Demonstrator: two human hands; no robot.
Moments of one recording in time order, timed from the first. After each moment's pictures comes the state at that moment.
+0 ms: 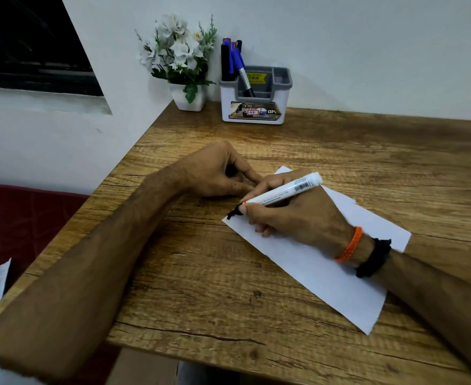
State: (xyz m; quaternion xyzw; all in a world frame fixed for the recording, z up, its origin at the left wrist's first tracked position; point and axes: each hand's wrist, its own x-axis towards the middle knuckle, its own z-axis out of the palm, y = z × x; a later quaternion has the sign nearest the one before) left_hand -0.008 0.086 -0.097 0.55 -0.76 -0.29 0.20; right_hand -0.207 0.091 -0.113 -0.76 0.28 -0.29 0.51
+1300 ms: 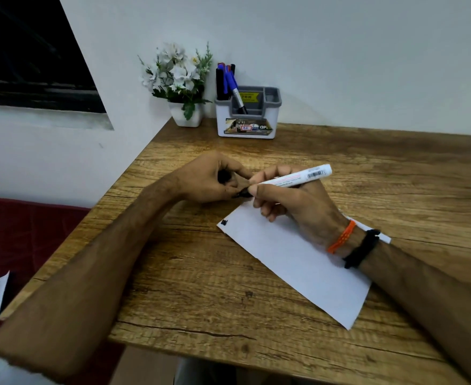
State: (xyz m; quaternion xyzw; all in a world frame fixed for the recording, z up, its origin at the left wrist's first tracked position) left_hand -0.009 0.091 -0.094 0.56 -0.74 -0.28 0.26; right_hand -0.213 0.084 -0.098 -0.65 0.28 -0.35 0.62
